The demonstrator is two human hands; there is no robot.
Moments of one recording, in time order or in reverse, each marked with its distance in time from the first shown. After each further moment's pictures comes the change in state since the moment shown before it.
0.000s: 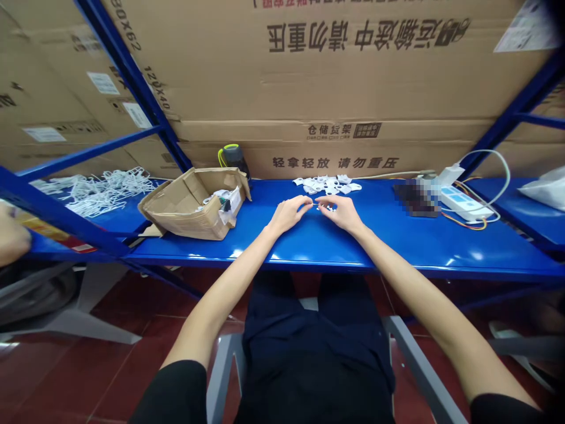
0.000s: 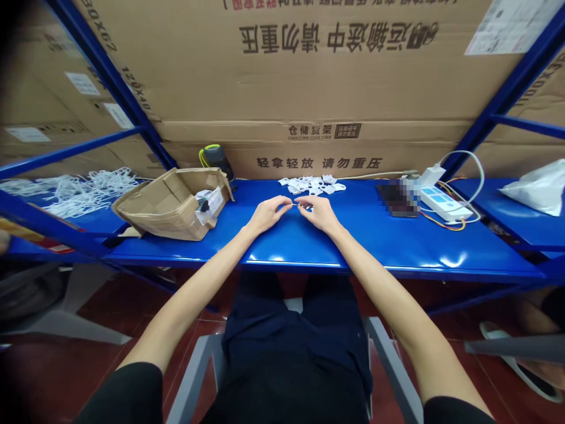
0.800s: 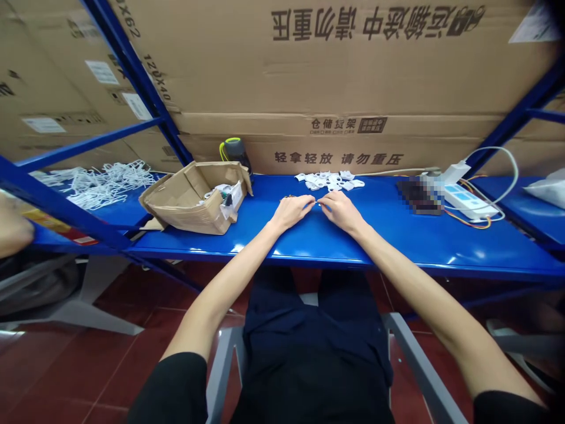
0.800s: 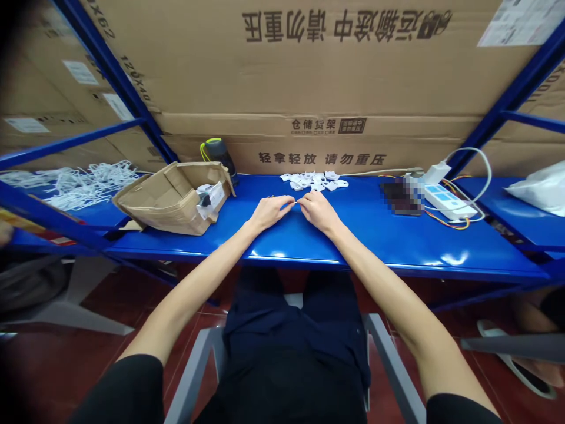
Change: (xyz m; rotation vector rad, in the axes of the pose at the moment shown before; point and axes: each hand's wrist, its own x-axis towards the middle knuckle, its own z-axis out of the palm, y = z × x) left_hand 0.001 0.002 0.007 0.216 -0.036 0.014; right_hand 0.000 0.009 0.006 -0.527 -0.132 -0.313
